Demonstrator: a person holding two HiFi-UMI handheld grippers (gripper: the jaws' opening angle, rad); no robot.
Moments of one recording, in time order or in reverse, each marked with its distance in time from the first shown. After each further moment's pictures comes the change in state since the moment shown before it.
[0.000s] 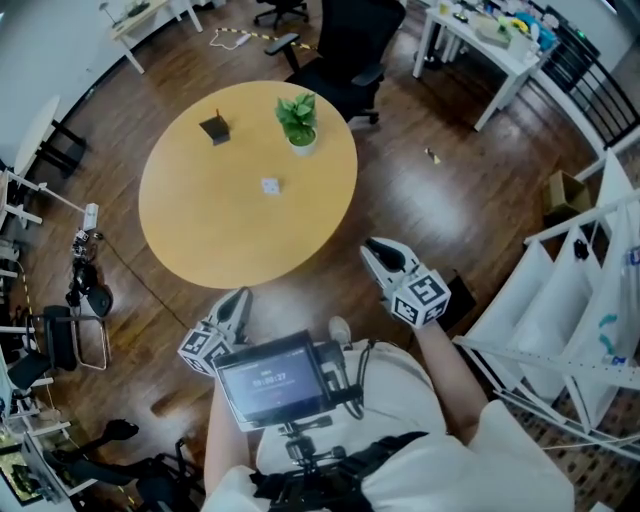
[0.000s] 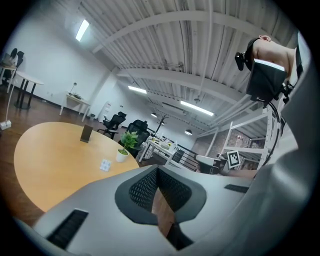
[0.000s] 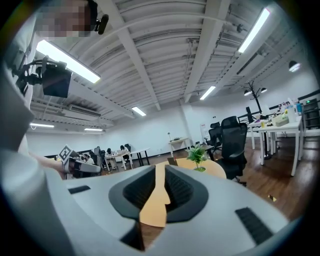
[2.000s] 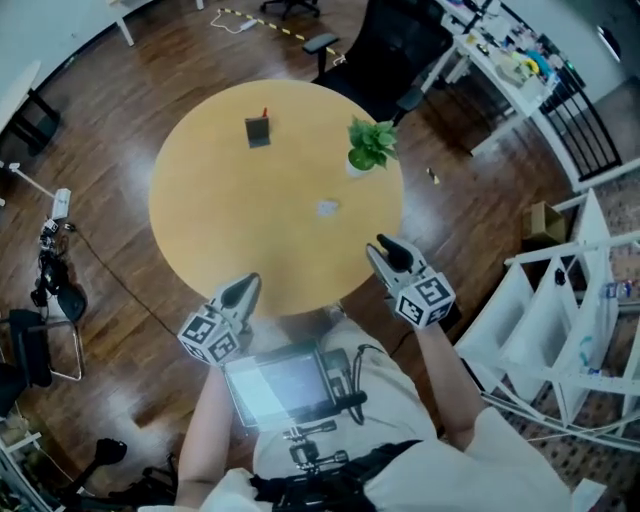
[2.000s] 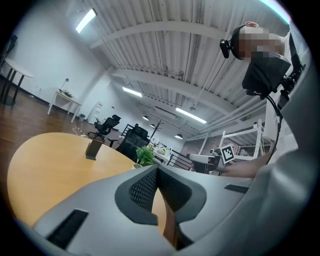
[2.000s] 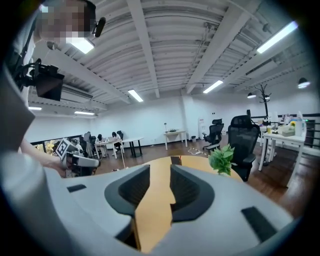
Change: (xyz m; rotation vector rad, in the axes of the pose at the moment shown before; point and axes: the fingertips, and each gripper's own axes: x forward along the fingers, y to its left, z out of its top) left arm -0.014 0.235 0.108 0.012 -0.002 -0.165; right arm 0.258 0.075 0.019 -0.080 0.135 -0.100
